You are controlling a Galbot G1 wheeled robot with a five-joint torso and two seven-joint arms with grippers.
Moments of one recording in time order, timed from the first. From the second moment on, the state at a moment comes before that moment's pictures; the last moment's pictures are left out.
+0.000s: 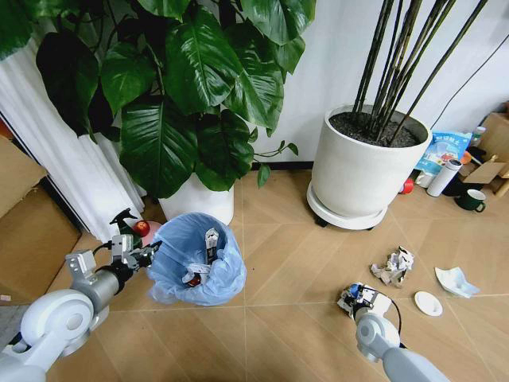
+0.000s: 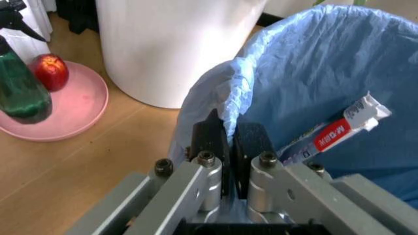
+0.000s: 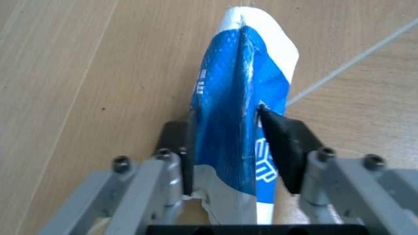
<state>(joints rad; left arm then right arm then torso) 1.40 -0.73 -0.57 -2.03 -1.16 0.41 -0.18 -1.14 1.04 0.12 1.32 1.15 -0.07 0.50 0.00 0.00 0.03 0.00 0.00</state>
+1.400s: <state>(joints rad) 1.39 -0.72 -0.49 -2.03 -1.14 0.41 -0.18 -0.52 1.04 -0.39 1.44 1.15 0.36 -0.93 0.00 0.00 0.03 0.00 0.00</state>
